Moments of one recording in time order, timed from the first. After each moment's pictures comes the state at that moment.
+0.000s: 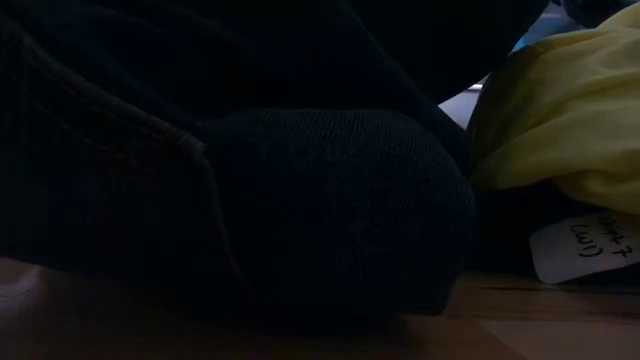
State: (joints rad) left arm 0.85 1.50 1.28 -0.49 -0.02 0.29; right arm -0.78 1.98 2.02 -1.01 -0.17 -0.03
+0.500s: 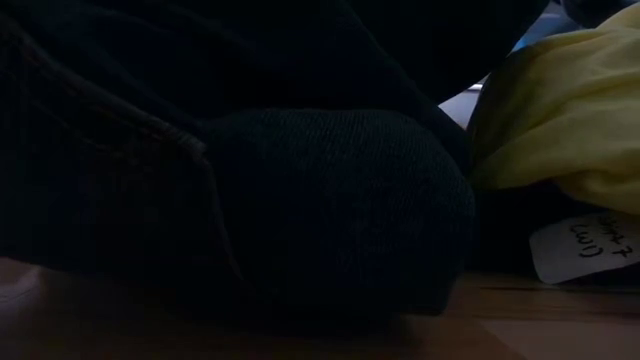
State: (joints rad) left arm 0.99 1.50 1.28 -0.43 -0.12 0.27; right arm -0.72 1.98 2.06 -1.04 -0.23 -0.03
